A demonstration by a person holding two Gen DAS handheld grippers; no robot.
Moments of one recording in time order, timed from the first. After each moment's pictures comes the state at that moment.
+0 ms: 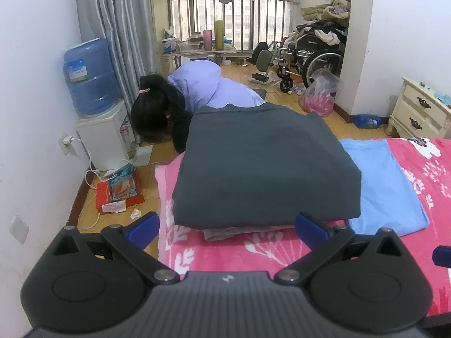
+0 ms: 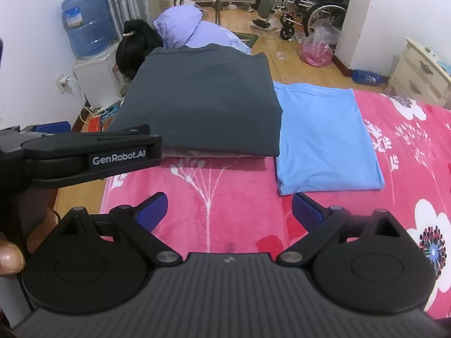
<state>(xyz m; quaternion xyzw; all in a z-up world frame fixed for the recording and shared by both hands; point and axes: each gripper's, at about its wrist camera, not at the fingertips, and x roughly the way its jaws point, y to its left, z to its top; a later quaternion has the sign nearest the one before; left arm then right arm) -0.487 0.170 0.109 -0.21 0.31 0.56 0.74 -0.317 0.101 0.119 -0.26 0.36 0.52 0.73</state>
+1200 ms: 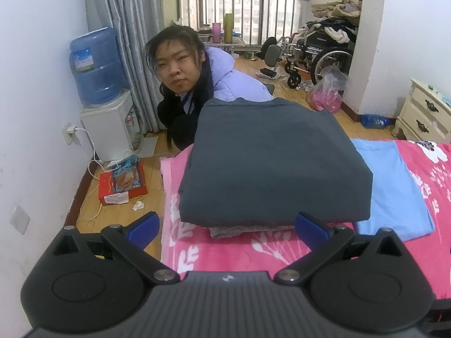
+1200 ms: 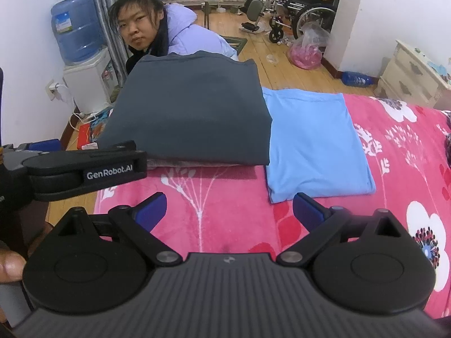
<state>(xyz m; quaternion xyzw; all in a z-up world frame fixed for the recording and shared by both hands) -0.495 0.178 0.104 -0.24 0.31 0.57 0.73 -0.315 0.107 0.124 -0.26 0.35 0.50 0.75</state>
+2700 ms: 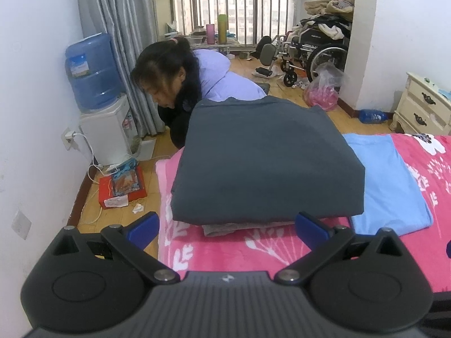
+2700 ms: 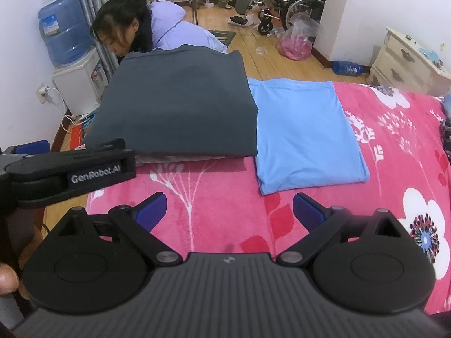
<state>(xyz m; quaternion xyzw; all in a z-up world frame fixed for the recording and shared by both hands) -0.480 0.171 0.105 -0.22 0.32 0.56 0.73 -0.303 0.103 0.119 -0.25 0.37 0.48 0.75</state>
